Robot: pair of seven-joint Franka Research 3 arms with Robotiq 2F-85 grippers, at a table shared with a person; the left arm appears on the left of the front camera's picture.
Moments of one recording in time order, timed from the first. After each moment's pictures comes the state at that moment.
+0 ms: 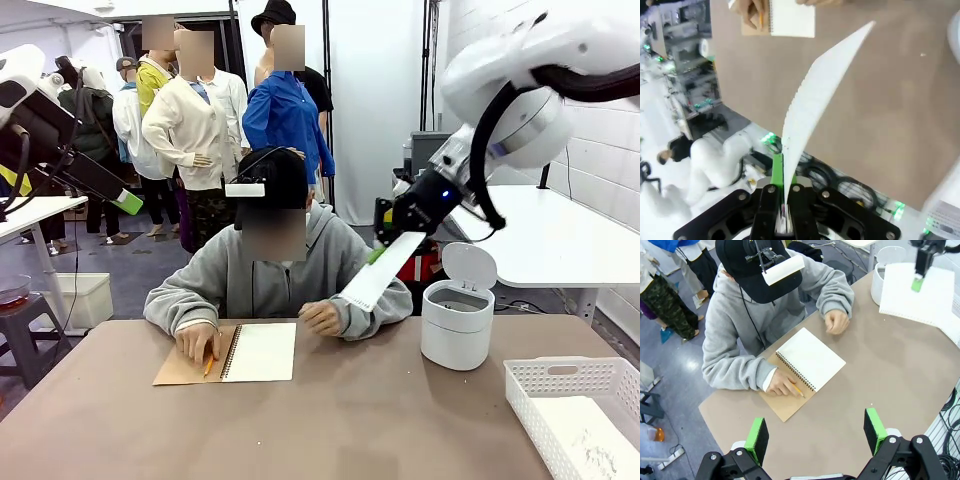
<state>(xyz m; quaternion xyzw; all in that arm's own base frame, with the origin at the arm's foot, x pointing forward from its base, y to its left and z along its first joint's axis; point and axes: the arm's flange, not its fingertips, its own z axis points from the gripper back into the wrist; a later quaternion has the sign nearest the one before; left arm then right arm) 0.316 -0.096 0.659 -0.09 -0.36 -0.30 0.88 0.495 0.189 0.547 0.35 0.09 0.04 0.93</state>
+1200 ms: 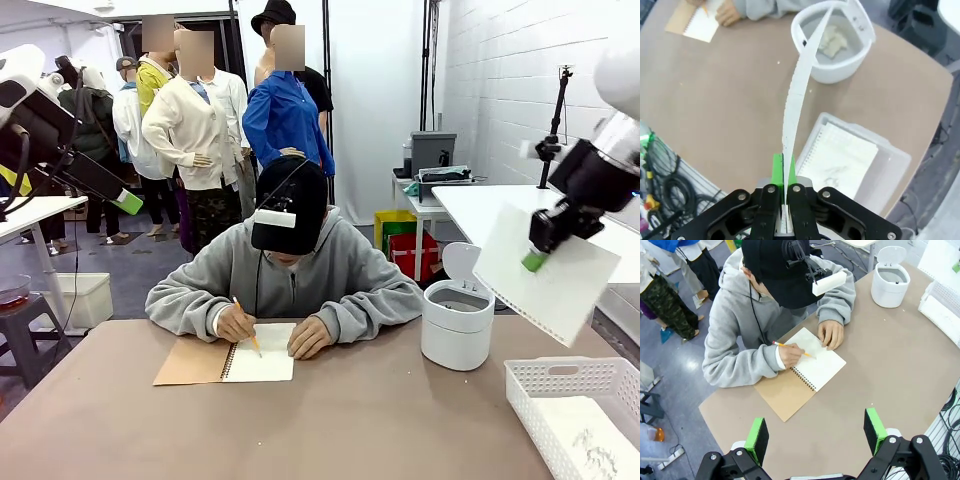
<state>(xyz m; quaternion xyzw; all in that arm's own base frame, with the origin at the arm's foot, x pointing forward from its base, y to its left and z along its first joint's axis) 0.316 -0.096 0.659 -0.09 -0.36 -0.30 0.88 0.375 0.014 0.562 0.15 -0.17 0.22 0.95</state>
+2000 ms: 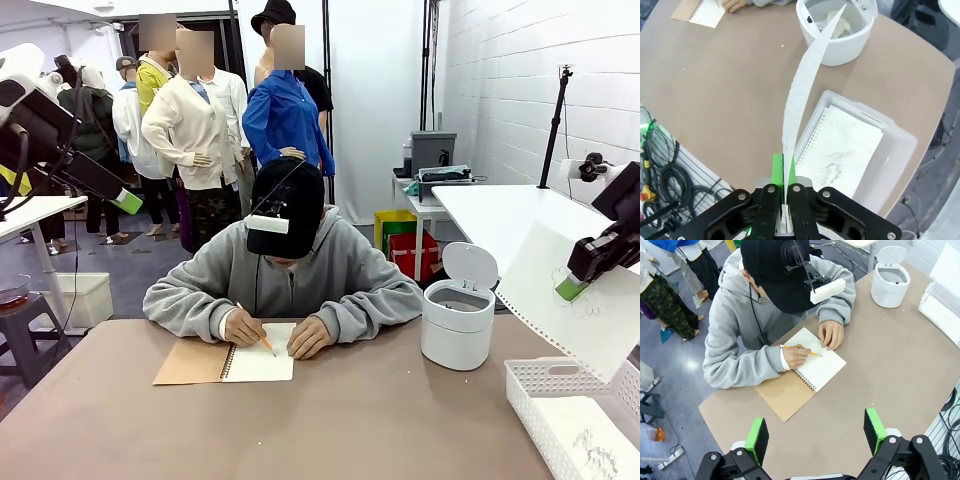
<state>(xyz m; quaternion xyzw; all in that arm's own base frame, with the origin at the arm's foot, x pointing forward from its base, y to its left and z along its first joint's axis) 0.316 -0.096 0.659 -0.09 -0.36 -0.30 0.88 0.332 -0.008 0.550 0.16 -0.18 0.22 0.94</state>
